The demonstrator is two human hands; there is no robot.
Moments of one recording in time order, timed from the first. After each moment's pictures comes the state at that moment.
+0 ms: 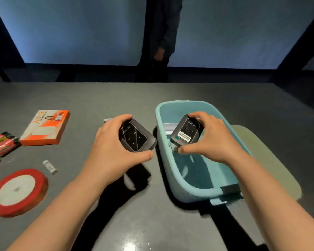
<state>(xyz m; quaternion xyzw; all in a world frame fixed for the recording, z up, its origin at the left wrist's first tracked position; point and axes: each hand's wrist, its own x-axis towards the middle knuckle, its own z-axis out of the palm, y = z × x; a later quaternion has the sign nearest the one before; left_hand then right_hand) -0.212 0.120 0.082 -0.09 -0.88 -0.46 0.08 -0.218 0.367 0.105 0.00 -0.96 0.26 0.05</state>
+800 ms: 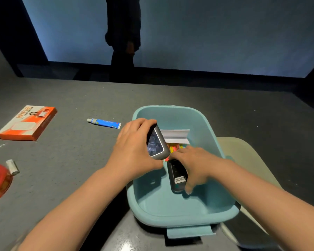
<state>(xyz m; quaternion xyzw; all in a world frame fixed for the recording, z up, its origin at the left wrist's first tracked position) -0.254 0.244 0.058 -0.14 -0.94 -0.30 0.11 -0.275 0.440 0.050 0.26 -0.94 -0.08 -0.22</state>
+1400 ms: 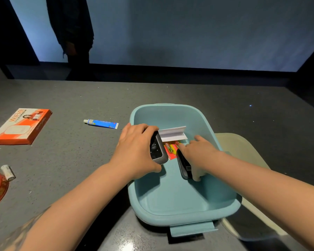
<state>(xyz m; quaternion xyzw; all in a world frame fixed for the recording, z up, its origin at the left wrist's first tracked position) -0.265 0.243 0.049 -0.18 -0.96 -0.20 0.05 -0.289 0.440 0.041 0.20 -0.91 -0.28 -0.22</state>
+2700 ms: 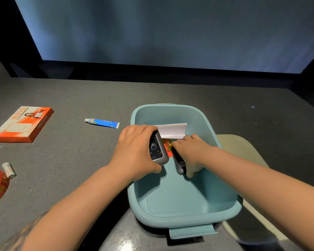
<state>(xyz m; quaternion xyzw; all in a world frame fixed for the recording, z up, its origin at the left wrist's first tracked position) -0.262 0.244 0.050 -0.16 -0.96 -0.21 0.05 -0.308 0.436 0.034 0.25 -0.93 -0.20 -0.18</state>
